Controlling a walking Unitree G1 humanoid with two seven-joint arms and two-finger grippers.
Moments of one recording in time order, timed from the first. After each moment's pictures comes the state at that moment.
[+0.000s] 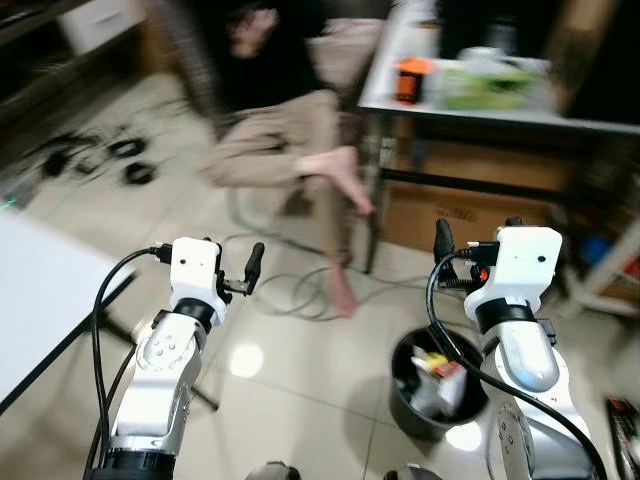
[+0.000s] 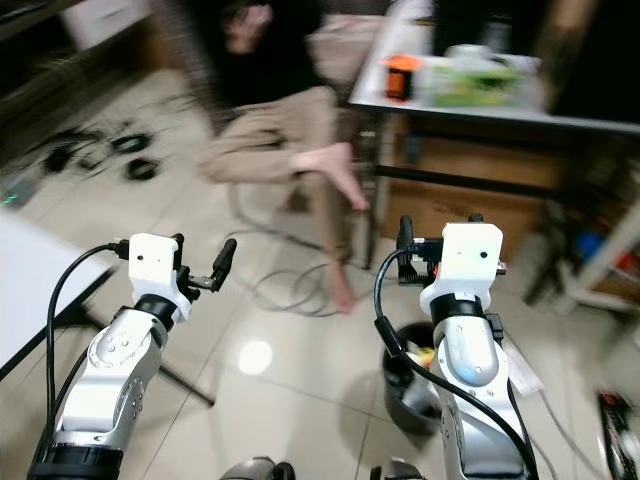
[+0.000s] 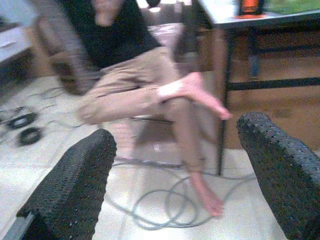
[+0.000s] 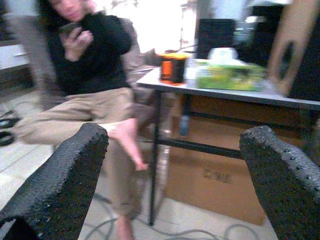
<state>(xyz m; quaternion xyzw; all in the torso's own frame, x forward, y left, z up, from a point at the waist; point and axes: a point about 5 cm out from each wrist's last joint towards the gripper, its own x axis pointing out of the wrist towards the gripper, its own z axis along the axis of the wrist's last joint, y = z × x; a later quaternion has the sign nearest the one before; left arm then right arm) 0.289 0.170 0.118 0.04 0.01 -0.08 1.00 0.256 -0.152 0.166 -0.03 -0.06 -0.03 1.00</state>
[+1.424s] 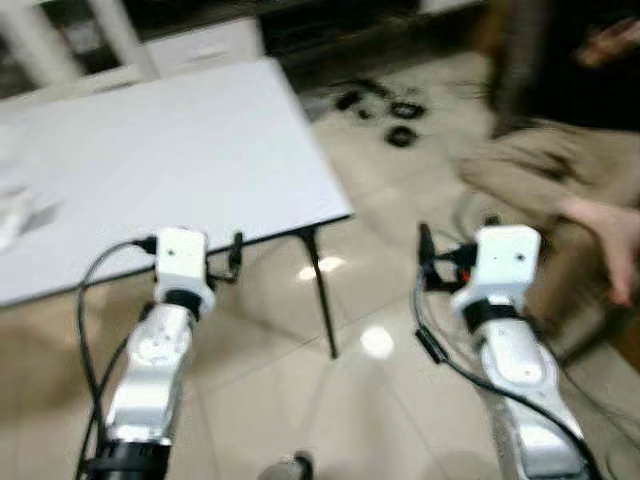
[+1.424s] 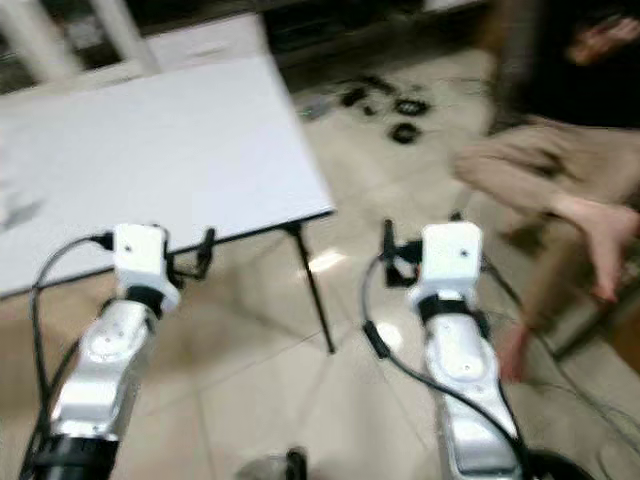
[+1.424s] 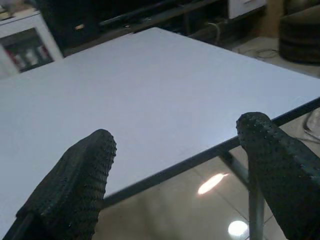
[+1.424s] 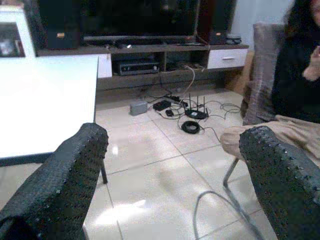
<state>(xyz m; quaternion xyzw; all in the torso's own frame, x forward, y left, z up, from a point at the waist) 0.297 0.179 0.122 0.07 0.00 -0.03 1.00 0.259 -0.147 0.162 -0.04 -0.05 0.00 1.00</state>
